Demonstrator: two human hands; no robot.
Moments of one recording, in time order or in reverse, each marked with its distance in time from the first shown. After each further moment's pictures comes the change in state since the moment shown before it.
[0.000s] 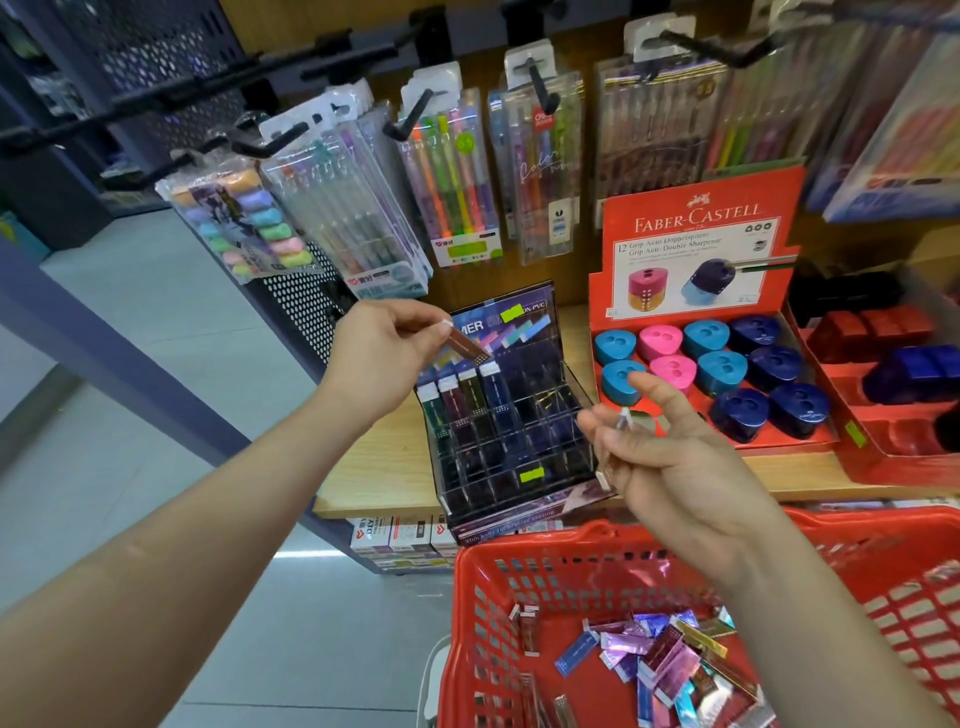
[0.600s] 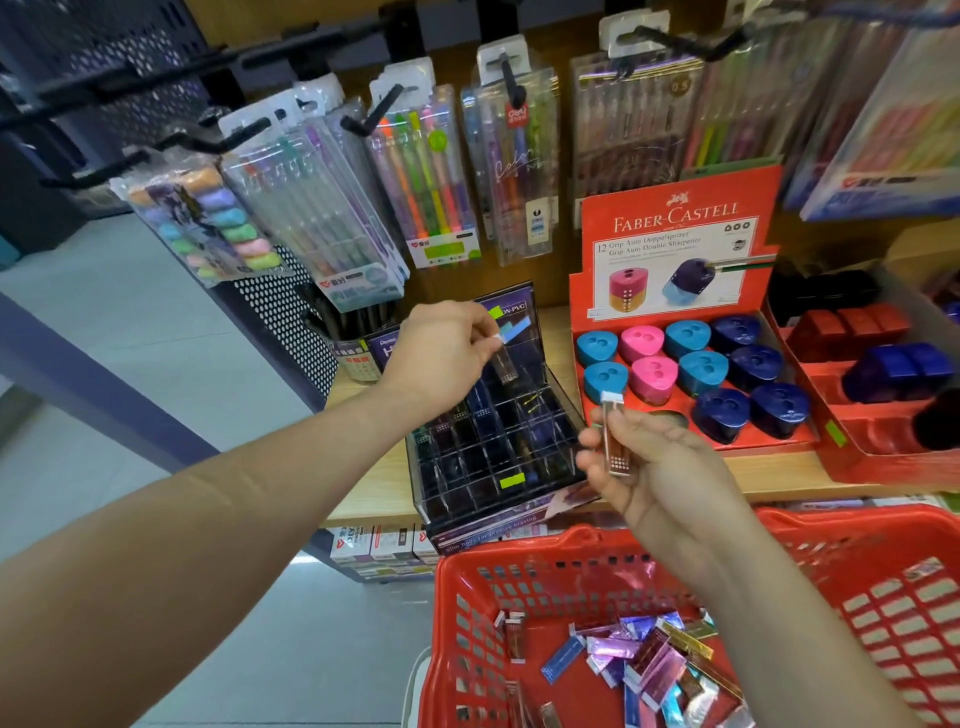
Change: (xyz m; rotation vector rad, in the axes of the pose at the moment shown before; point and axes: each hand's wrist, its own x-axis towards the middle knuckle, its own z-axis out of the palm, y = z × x) left_hand 0.016 0.016 0.058 0.432 -0.121 0.202; right_hand 0.000 0.002 -0.008 -0.127 0.128 0.009
